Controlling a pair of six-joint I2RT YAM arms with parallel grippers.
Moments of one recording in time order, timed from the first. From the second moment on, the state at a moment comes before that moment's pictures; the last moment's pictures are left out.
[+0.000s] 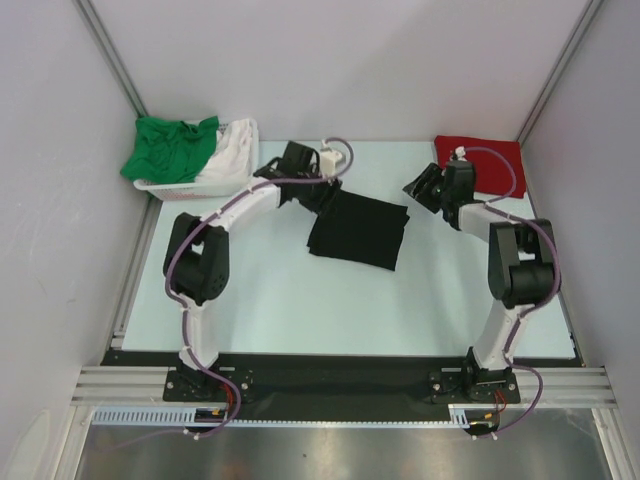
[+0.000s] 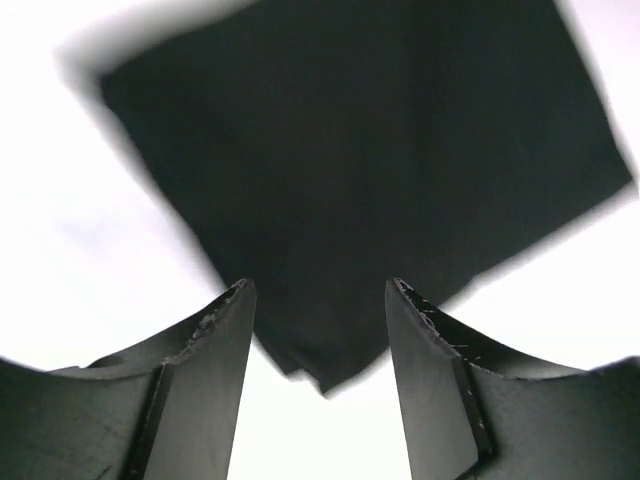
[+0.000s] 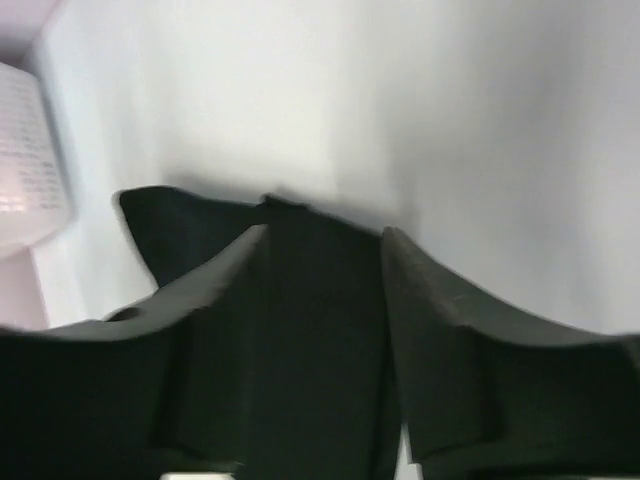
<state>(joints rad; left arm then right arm) -0.50 2.00 1.59 -0.50 0.35 0.16 0.09 1.95 1.18 0.22 -0.21 0.71</state>
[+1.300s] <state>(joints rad) -0.41 2.51 2.20 -0.44 0.26 -0.06 0.22 1.53 0.60 0.11 -0.35 0.80</state>
